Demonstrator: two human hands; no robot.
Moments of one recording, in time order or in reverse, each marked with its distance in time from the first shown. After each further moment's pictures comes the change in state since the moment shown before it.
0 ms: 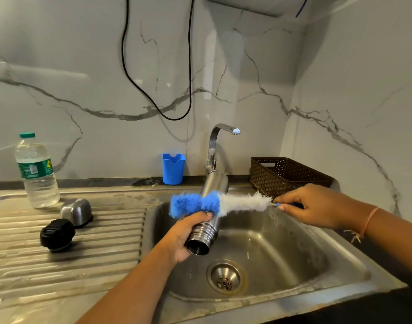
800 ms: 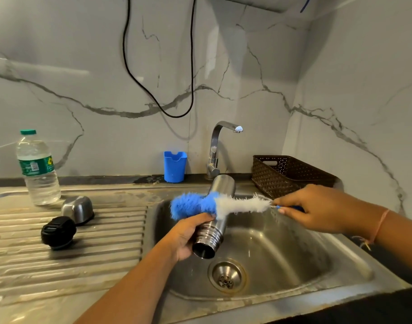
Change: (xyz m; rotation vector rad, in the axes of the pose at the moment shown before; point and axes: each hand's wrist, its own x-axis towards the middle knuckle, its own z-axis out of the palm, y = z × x) left_hand 0.002 0.001 -0.001 0.069 0.001 -0.069; right_hand -0.005 -0.016 -0.006 -0.117 0.005 -0.025
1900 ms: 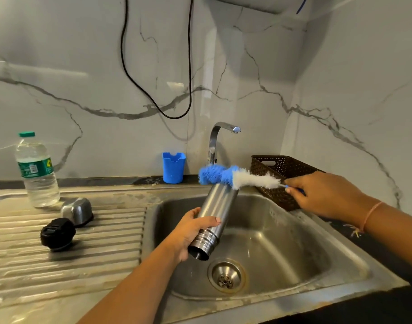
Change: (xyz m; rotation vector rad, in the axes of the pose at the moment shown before) left_hand 0.004 -0.003 0.003 0.158 -0.002 0.098; right_hand 0.007 0.012 -0.005 -0.135 0.134 0.230
